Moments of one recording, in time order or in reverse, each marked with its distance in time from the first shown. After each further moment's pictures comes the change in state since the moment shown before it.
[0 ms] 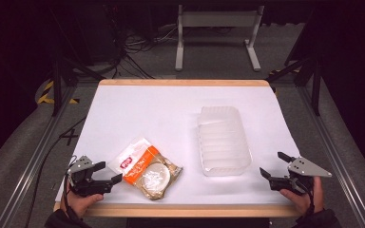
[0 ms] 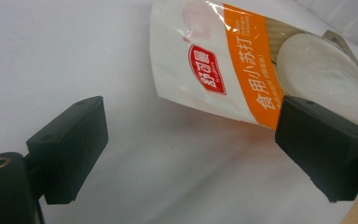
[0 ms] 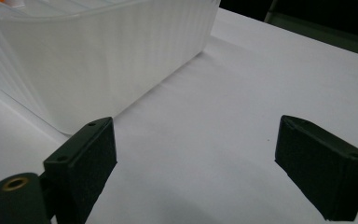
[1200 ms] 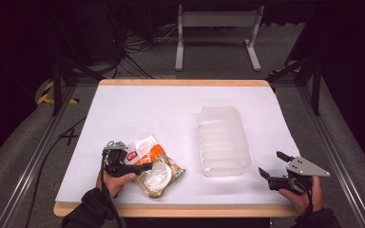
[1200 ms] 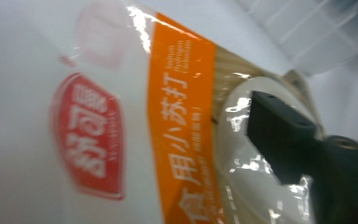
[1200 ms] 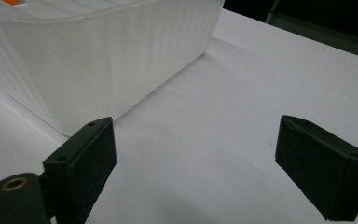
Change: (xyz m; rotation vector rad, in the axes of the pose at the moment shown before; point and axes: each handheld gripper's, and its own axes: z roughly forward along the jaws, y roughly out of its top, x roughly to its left) left arm -0.024 0.047 0.084 0.118 -0.199 -0.074; right arm 0.002 0.002 0.002 0.001 0.002 -0.010
